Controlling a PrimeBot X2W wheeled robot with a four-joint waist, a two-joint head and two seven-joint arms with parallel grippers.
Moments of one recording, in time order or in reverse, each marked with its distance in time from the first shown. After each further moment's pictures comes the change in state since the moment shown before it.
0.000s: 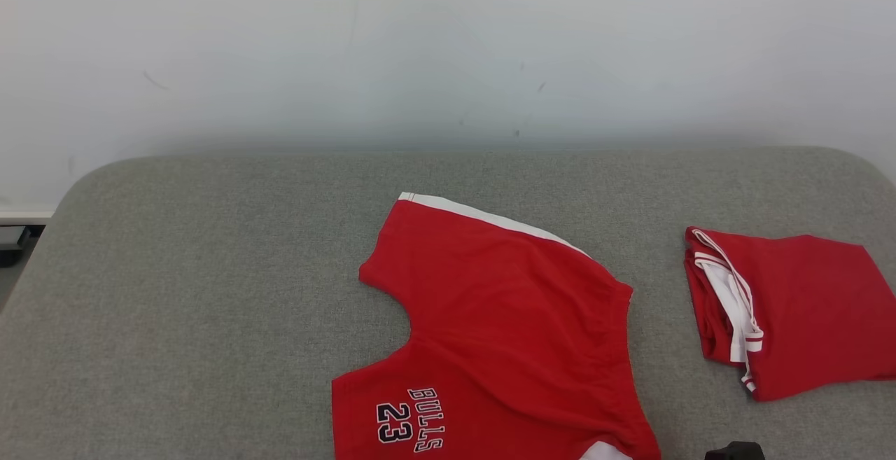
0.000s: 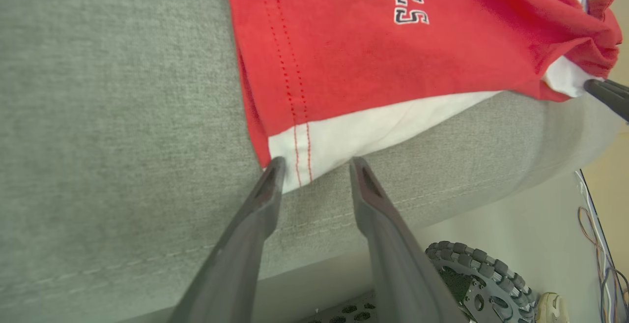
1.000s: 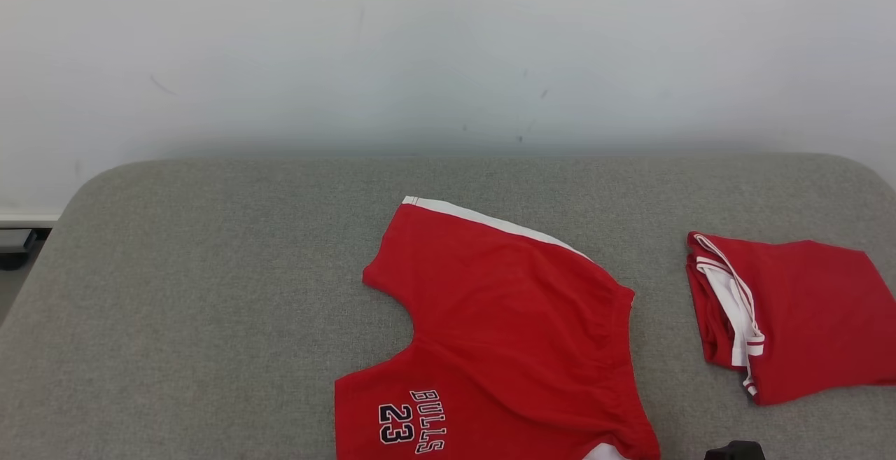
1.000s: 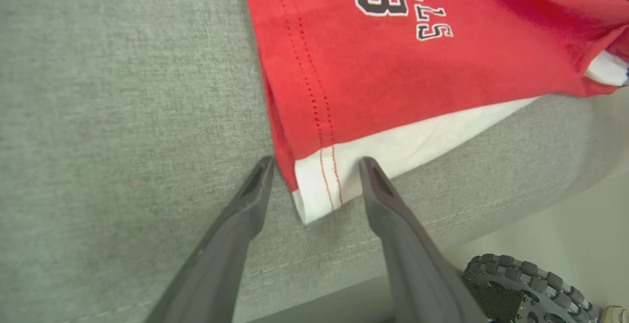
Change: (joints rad) left arm -0.071 -0.022 -0.040 0.135 0.086 0.019 -0.067; right arm -0.022 0.016 0.000 0.062 0.000 0.019 -0.028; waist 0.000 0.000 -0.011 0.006
